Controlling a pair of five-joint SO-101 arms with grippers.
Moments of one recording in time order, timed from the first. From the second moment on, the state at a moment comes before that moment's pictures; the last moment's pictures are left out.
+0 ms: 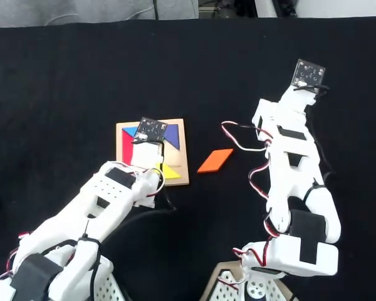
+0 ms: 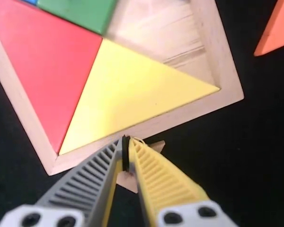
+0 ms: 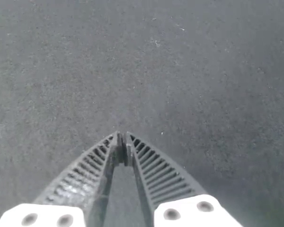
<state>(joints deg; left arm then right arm) 22.1 -21.8 60.3 40.3 8.7 12.0 -2.0 40.8 12.7 -8.7</state>
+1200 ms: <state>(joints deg) 30.1 -39.9 62.0 52.7 -4.6 12.0 -2.0 40.8 12.7 -8.7</state>
